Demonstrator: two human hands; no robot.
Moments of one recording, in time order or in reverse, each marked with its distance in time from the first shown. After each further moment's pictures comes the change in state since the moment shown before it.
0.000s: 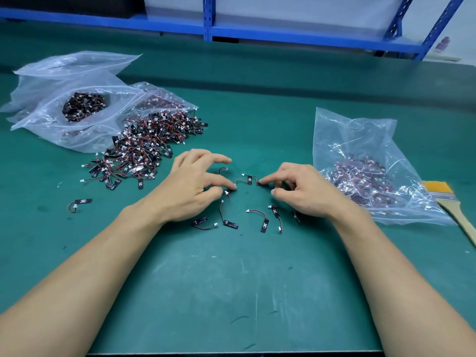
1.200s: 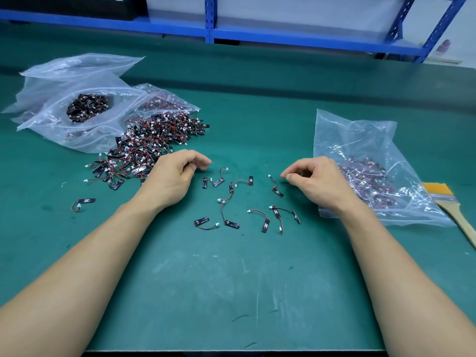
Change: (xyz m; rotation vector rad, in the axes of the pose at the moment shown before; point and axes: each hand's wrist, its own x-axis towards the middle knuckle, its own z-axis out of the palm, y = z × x) left_hand 0.003 -0.033 0.001 -0.285 0.241 -0.309; right_hand 0.002 0.017 -0.008 0.119 0.269 0.185
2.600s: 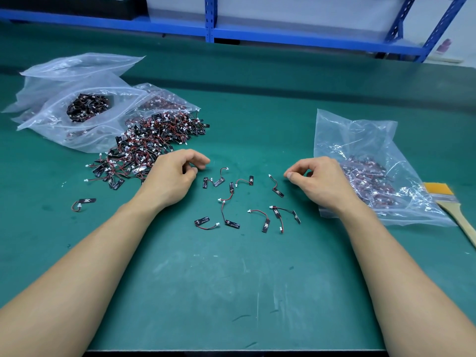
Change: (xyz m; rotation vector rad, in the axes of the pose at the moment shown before) left_hand 0.003 -0.008 0.003 0.016 0.021 -0.029; right_hand 0.003 0.008 0.002 -0.064 0.054 -0.019
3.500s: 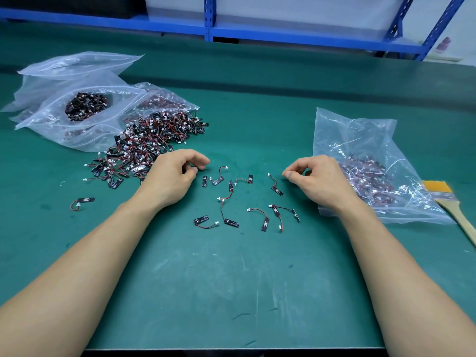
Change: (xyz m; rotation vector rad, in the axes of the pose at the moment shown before) left_hand -0.002 0.004 -0.001 0.020 -0.012 0.011; right_hand -0.001 -0.001 -0.001 -0.012 -0.016 -0.008
